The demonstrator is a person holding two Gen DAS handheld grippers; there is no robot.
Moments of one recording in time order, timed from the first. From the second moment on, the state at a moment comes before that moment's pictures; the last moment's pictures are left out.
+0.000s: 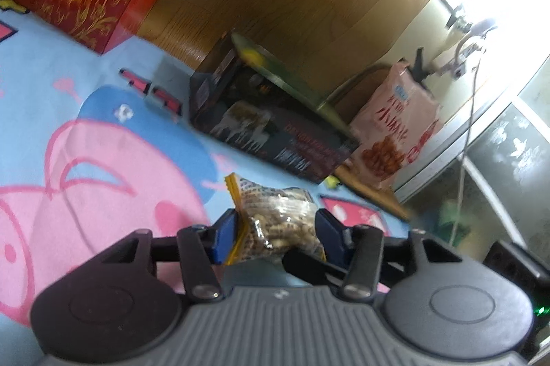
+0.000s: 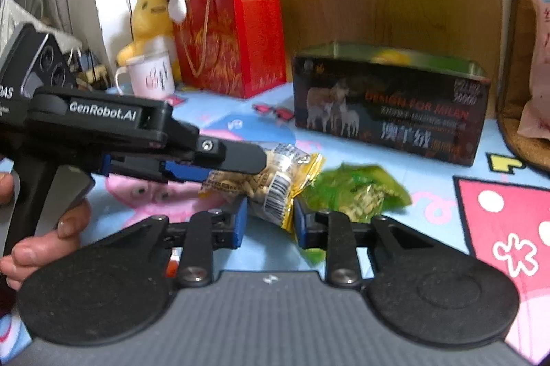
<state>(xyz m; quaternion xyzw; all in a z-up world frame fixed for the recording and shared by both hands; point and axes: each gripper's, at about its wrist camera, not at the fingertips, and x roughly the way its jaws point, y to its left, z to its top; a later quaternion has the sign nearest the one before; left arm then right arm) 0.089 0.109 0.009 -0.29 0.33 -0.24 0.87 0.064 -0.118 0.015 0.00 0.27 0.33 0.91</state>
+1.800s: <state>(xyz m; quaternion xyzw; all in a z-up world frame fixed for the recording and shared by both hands) 0.087 0.116 -0.012 -0.36 0.39 -0.21 0.82 0.113 -0.183 0.005 0.20 0.37 0.31 0.85</state>
